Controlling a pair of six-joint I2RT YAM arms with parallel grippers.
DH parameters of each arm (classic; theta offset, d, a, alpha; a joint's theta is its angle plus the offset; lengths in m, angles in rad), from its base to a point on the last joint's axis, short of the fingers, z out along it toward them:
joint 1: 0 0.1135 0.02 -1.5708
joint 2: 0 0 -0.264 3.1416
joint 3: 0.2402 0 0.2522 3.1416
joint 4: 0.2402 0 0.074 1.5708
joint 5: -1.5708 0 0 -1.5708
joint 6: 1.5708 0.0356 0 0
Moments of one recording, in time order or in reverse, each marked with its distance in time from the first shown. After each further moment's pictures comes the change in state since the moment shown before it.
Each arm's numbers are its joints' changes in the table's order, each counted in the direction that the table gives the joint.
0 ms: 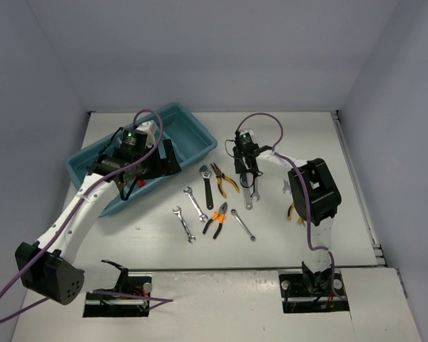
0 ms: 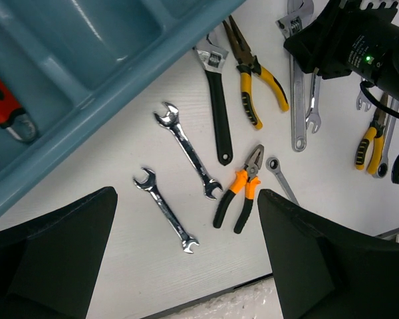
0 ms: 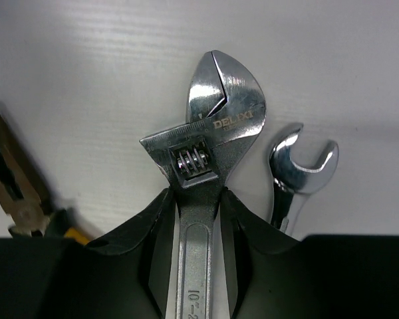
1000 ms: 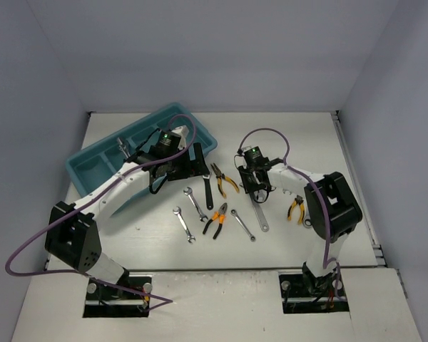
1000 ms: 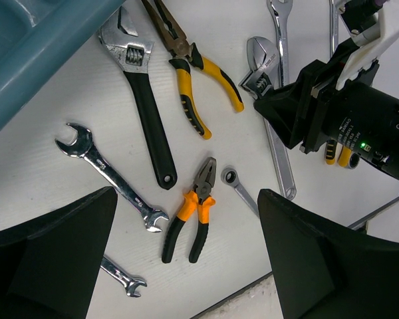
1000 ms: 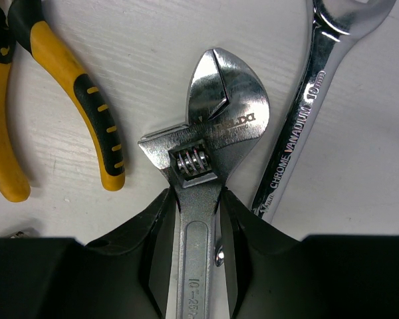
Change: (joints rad) left arm -0.148 0.264 -0.001 -0.241 -0.069 -0.118; right arm 0.007 -0.239 -0.280 0.086 0.139 -0.140
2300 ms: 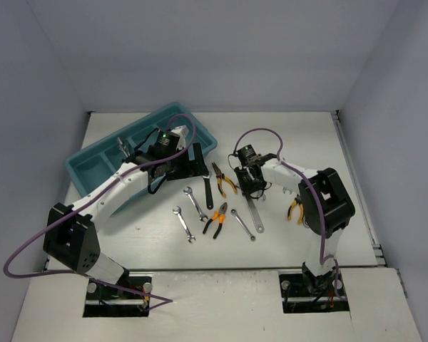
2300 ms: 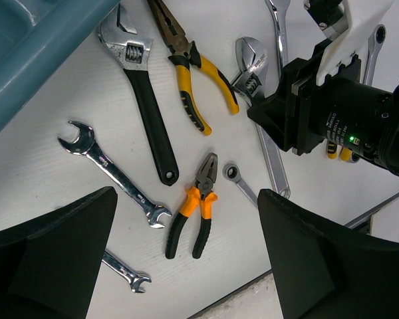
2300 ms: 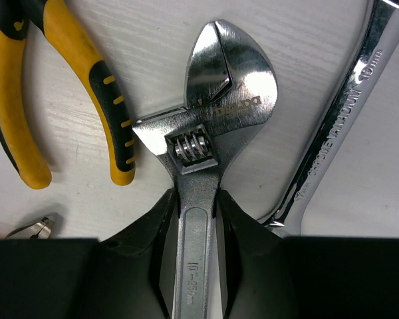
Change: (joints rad) left arm 0.000 -0.015 -0.004 0.009 -0.010 0.024; right arm 0.034 0.068 0.104 0.154 0.020 0.047
